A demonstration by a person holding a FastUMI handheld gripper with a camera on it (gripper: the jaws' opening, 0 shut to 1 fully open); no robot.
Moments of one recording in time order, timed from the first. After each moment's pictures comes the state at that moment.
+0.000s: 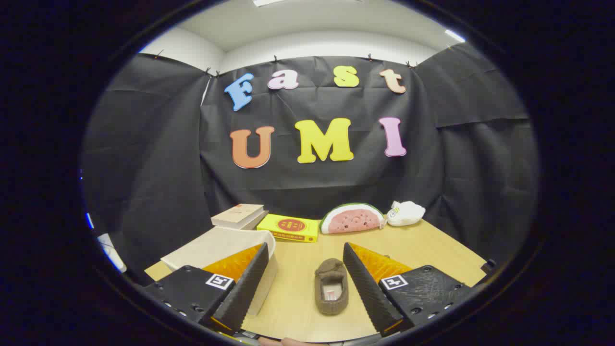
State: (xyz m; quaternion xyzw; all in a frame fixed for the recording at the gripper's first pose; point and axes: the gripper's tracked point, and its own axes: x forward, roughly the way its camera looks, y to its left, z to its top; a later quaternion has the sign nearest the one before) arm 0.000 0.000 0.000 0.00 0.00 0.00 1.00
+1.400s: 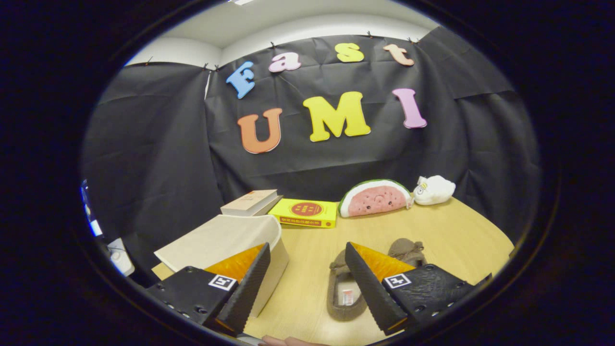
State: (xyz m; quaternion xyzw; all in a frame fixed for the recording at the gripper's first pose) arm 0.080 0.009 -0.043 0.02 0.04 0.08 1.00
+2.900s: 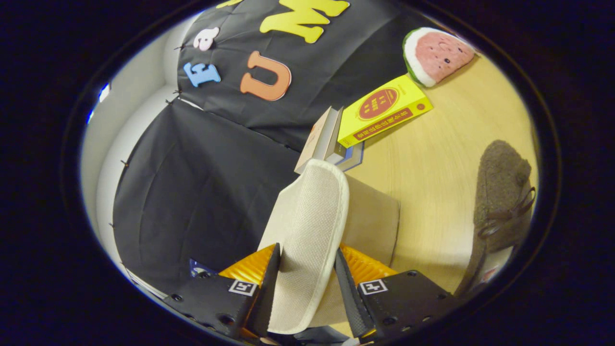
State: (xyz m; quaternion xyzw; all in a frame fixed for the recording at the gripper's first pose) arm 0.153 0.119 -0.102 0.32 0.34 0.36 0.81
